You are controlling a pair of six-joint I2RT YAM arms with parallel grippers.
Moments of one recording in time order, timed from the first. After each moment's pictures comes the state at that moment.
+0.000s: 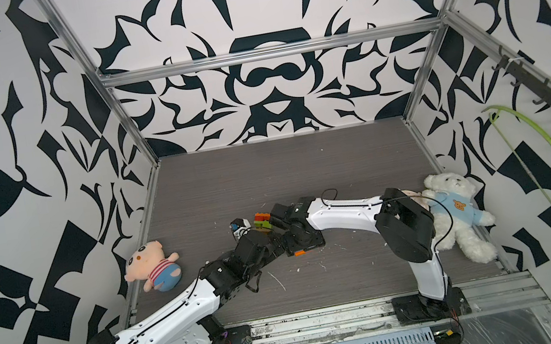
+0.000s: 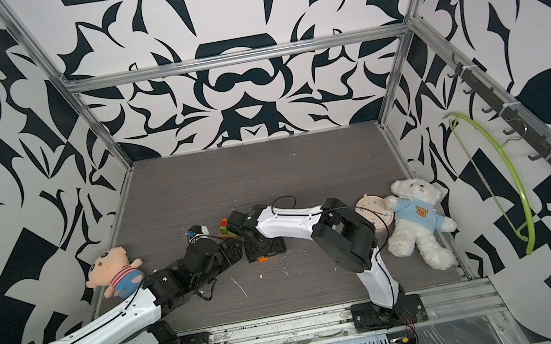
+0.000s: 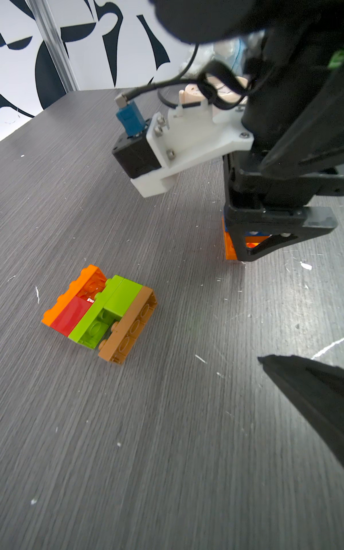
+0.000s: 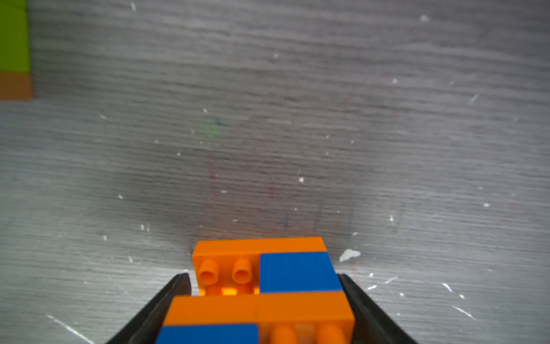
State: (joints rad) left arm -0.89 0.97 0.52 -0.32 -0.24 -1.10; right arm 0.97 2.01 1.46 -0.93 0.06 0.86
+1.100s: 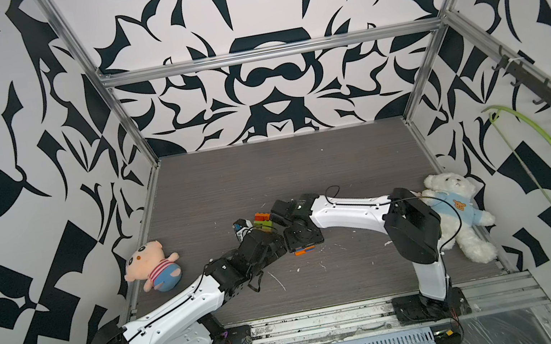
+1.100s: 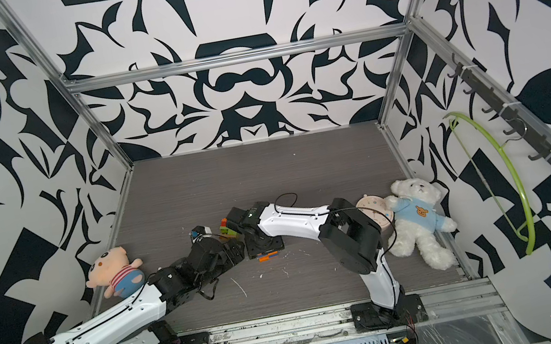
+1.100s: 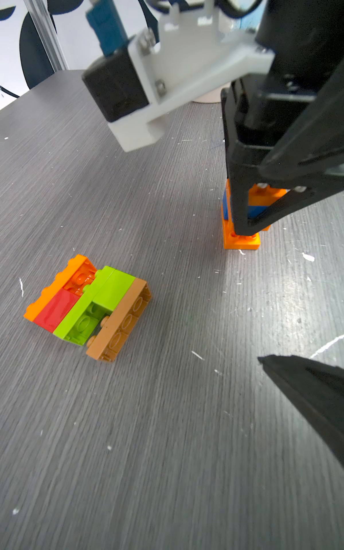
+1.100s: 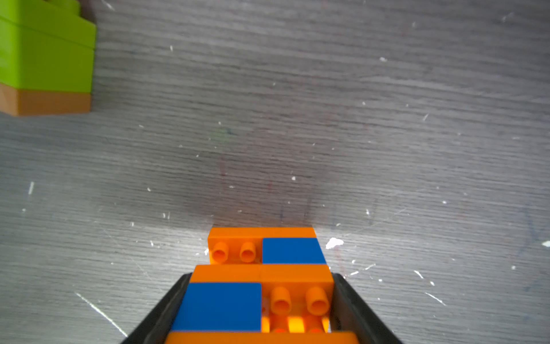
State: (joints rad) left arm -0.89 1.03 0.52 -0.31 -0.23 -1.10; right arm 0.97 1.97 1.46 -0.93 0.07 0.84
